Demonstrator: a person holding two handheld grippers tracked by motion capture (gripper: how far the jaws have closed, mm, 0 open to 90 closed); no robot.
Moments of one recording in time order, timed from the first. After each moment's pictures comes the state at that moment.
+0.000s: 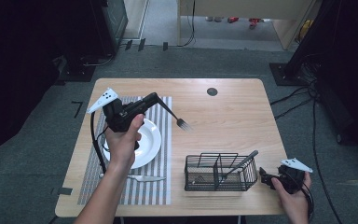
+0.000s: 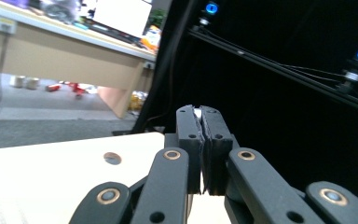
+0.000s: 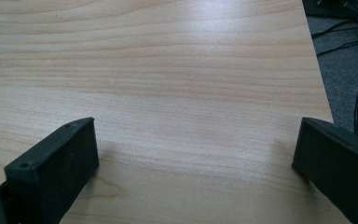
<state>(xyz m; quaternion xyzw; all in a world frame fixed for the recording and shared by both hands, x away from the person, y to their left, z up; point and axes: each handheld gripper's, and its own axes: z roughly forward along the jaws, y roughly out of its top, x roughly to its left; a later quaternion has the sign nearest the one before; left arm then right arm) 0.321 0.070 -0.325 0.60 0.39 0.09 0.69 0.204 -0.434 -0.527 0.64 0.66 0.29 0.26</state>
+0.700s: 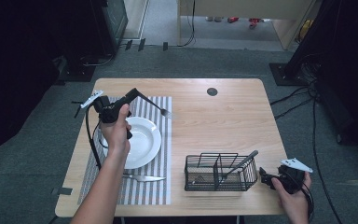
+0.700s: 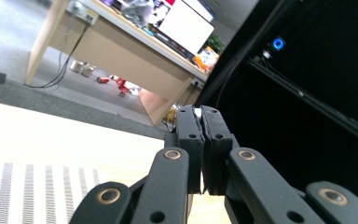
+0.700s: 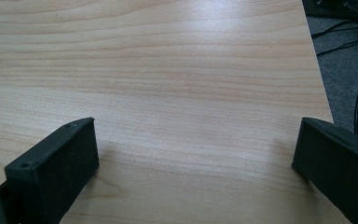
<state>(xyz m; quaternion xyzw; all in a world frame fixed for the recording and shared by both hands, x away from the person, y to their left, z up) 0.387 0.120 -0.397 0.51 0.51 0.08 0.69 0.204 -0.434 -0.527 0.64 0.66 0.29 0.26</state>
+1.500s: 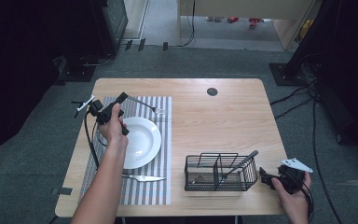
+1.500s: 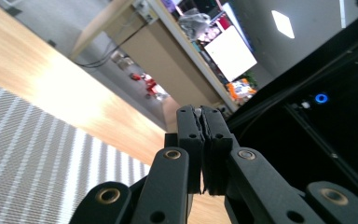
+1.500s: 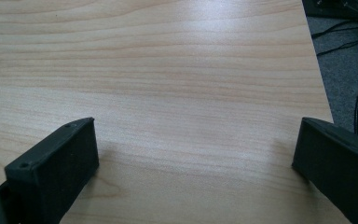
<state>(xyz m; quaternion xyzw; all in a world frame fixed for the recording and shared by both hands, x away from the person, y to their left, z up) 0.427 0.157 -0.465 0.41 0.62 0.06 0.66 0.204 -0.434 -0.527 0.64 0.66 0.29 0.26</state>
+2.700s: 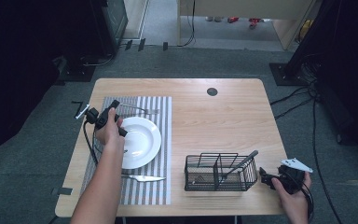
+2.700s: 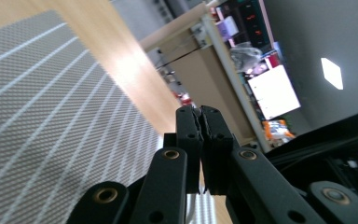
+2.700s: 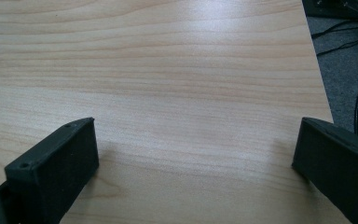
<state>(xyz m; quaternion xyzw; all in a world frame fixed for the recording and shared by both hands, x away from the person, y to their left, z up) 0.435 0.179 -0.510 0.31 0.72 0.07 0.62 0.204 -0.434 -0.527 0.64 0.66 0.29 0.26</state>
